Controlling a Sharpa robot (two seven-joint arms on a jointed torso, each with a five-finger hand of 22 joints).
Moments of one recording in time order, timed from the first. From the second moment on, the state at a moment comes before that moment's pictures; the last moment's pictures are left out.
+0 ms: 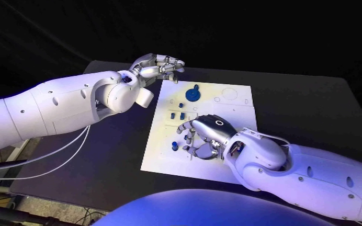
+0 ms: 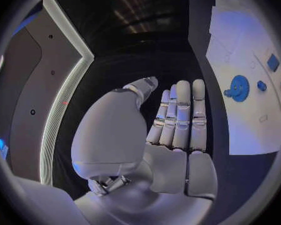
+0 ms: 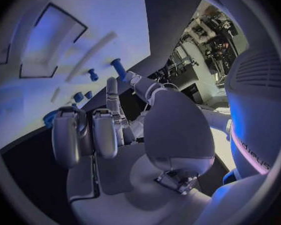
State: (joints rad) left arm 1.14 -0.89 0.00 1.48 -0.13 -0.14 0.28; left_hand 1.37 -0.21 0.46 0.12 0.25 0.86 0.18 0.23 0.41 1.02 0.12 0.30 0.22 1.01 0.05 1.08 0.47 0.17 0.95 0.16 0.43 1.18; right arm 1.00 -0.69 -0.13 1.81 -1.67 -0.39 -0.24; right_hand 1.18 -0.25 0.59 0.00 0.11 0.84 0.12 0.13 0.45 1.28 0.04 0.11 0.30 1.46 -0.02 1.43 1.26 0.05 1.46 0.09 1.42 1.31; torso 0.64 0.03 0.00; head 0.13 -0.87
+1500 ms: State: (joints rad) left arm 1.14 -0.90 -0.01 1.49 -0.13 -0.14 0.28; left_hand 1.37 -0.21 0.46 0.12 0.25 0.86 0.18 0.23 0.41 1.02 0.12 0.30 0.22 1.01 0.05 1.08 0.47 0.17 0.95 0.16 0.43 1.18; right arm 1.00 -1.10 -0.15 1.95 -1.44 -0.40 -0.45; right_hand 1.18 -0.23 0.17 0.29 0.10 0.99 0.09 0.26 0.57 1.30 0.01 0.94 1.07 1.46 -0.05 1.50 1.31 0.01 1.47 0.06 1.54 1.31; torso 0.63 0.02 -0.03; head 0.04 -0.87
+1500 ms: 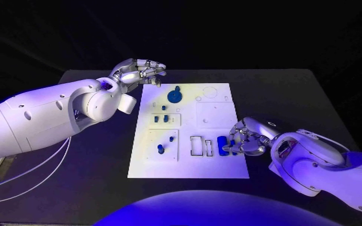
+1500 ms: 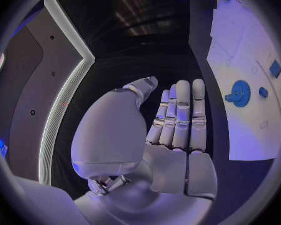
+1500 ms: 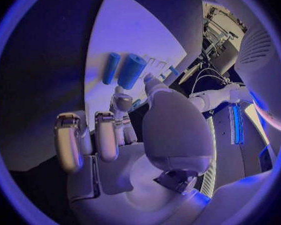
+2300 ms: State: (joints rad) left arm 1.14 -0.91 -0.01 1.49 -0.13 -0.14 0.28; left_hand 1.37 -0.21 0.46 0.12 0.25 0.86 0.18 0.24 0.41 1.02 0.13 0.31 0.22 1.01 0.05 1.08 0.47 0.17 0.95 0.16 0.43 1.18; right arm 0.96 -0.99 -0.14 1.88 -1.49 -0.41 -0.50; right_hand 1.20 -0.20 0.15 0.29 0.13 1.03 0.07 0.27 0.58 1.38 0.00 1.15 1.24 1.47 -0.06 1.53 1.31 0.01 1.47 0.05 1.56 1.31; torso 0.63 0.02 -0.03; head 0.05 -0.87
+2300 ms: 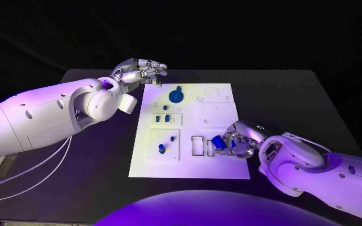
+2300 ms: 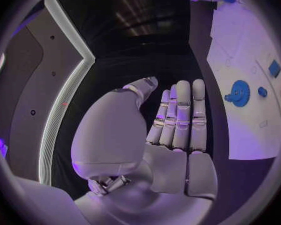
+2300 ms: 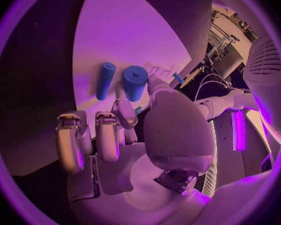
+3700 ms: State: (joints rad) left arm 1.14 -0.91 -0.01 1.49 -0.13 -0.13 0.27; left_hand 1.37 -0.21 0.46 0.12 0.25 0.86 0.18 0.24 0.41 1.02 0.13 0.30 0.22 1.01 0.05 1.08 0.47 0.17 0.95 0.16 0.43 1.18; right arm 0.98 -0.91 -0.14 1.92 -1.25 -0.53 -0.50; right_hand 1.20 -0.19 0.31 0.29 0.25 1.07 0.08 0.27 0.57 1.46 -0.03 1.31 1.31 1.47 -0.08 1.54 1.31 0.01 1.47 0.03 1.57 1.31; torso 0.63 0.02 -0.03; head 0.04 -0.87
